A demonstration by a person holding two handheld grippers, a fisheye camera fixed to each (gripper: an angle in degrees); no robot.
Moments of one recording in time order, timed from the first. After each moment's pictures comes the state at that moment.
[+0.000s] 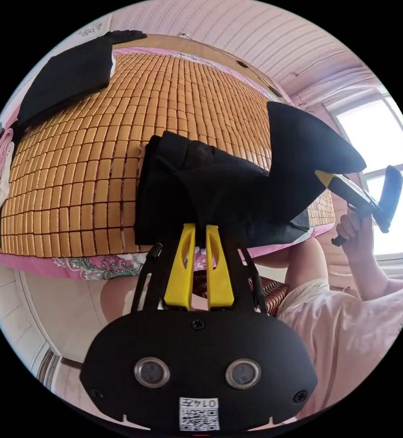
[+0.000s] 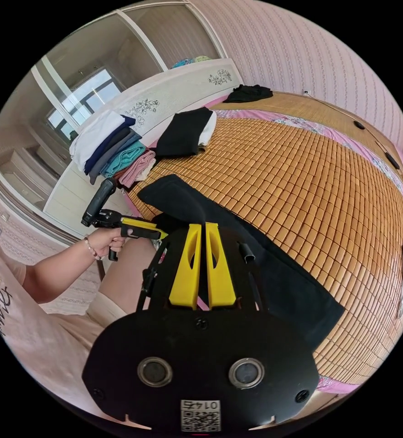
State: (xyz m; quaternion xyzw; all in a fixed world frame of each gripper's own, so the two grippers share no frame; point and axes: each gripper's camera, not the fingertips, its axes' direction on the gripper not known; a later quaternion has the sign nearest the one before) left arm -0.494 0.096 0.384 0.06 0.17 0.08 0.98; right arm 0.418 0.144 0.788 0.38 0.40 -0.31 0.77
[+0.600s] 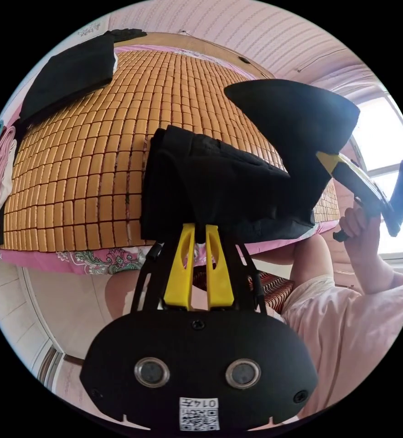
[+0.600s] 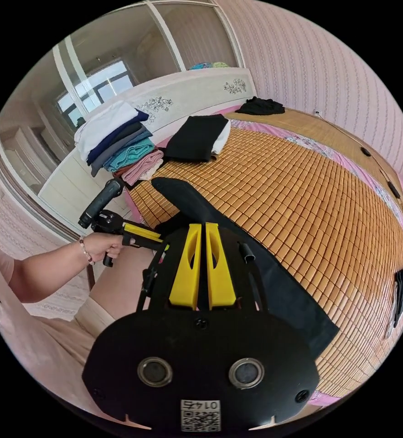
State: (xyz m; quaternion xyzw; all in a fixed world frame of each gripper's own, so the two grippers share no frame) left arm -0.494 0.093 0.385 0.05 0.16 0.08 0.98; right arm 0.351 0.089 0.826 0.38 0.45 -0.36 0.72
